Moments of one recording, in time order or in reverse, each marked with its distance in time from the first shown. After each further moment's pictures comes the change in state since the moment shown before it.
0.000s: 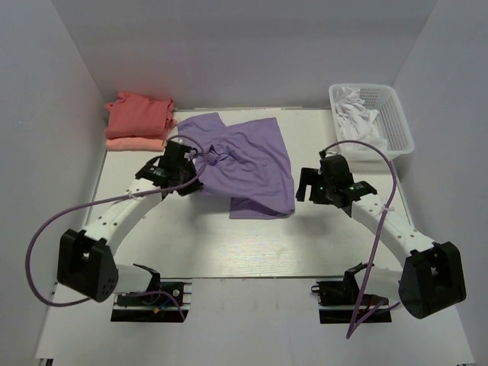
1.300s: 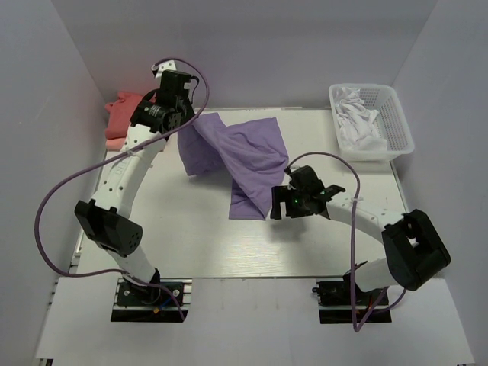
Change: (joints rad) left arm 0.022 0.321 0.932 -0.257 -0.363 0.171; right arm 0.205 0.195 -0.054 0.138 -0.159 -0.005
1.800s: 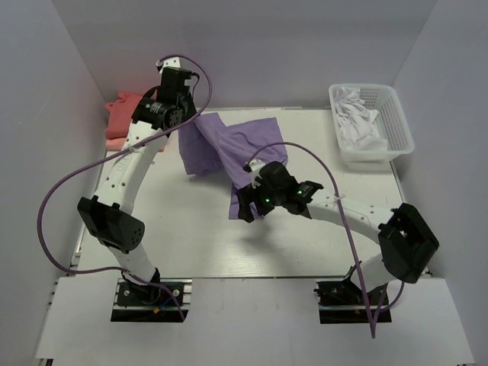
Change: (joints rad) left arm 0.012 0.032 0.030 0.012 0.042 0.066; right arm 0.256 0.074 0.206 0.071 -0.050 -0.144
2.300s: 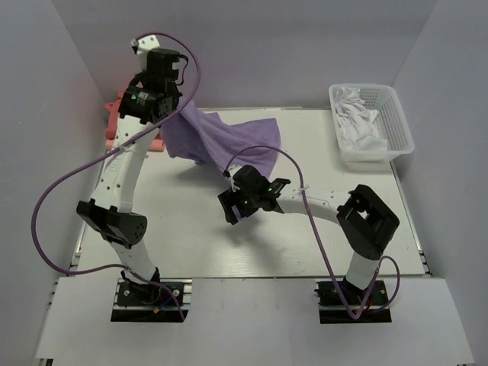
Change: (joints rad) left arm 0.016 0.049 0.215 -0.082 -0.251 0.027; right arm 0.095 0.304 0.216 -0.033 0.093 0.003
